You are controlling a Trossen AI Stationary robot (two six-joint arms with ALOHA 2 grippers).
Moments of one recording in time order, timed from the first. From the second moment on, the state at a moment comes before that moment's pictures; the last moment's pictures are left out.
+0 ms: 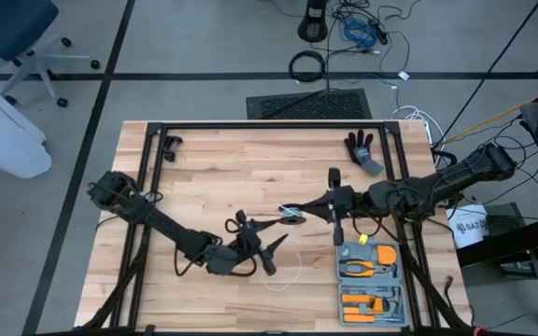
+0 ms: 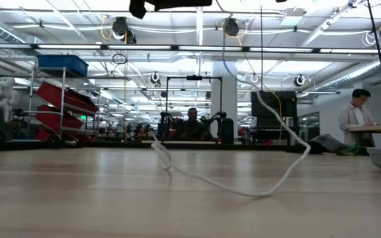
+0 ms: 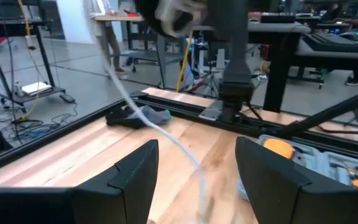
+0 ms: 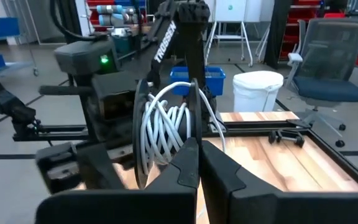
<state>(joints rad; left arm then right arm) -0.50 1.79 1.09 0.60 -0.99 -0.12 0.33 1.09 0.81 0.21 0.33 0.07</state>
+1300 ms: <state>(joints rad) -0.46 1.80 1.09 0.52 -0.76 -0.25 0.43 1.08 0.81 0.21 0.33 0.04</state>
